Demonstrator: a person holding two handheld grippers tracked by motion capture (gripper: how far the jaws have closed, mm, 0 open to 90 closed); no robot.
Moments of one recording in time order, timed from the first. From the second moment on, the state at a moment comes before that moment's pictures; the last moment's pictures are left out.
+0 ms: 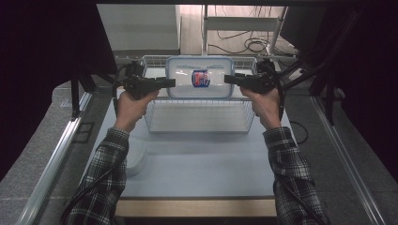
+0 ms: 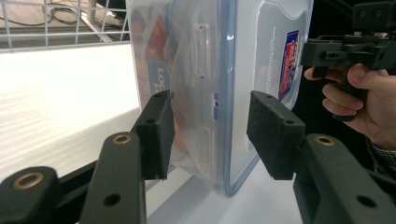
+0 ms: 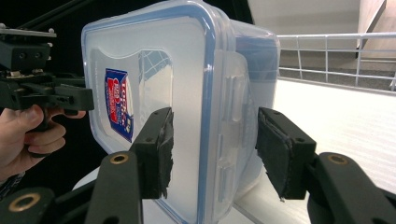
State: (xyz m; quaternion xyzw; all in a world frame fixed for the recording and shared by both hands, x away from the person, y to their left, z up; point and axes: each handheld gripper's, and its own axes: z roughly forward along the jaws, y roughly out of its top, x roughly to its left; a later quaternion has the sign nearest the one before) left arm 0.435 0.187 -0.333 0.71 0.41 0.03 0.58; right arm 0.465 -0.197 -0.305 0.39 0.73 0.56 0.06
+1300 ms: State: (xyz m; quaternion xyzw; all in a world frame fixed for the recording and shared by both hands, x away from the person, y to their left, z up) left arm 0.452 0.188 -0.332 0.71 0.45 0.07 0.54; right arm 0.470 -0.191 -0.308 0.41 0.73 0.54 0.08
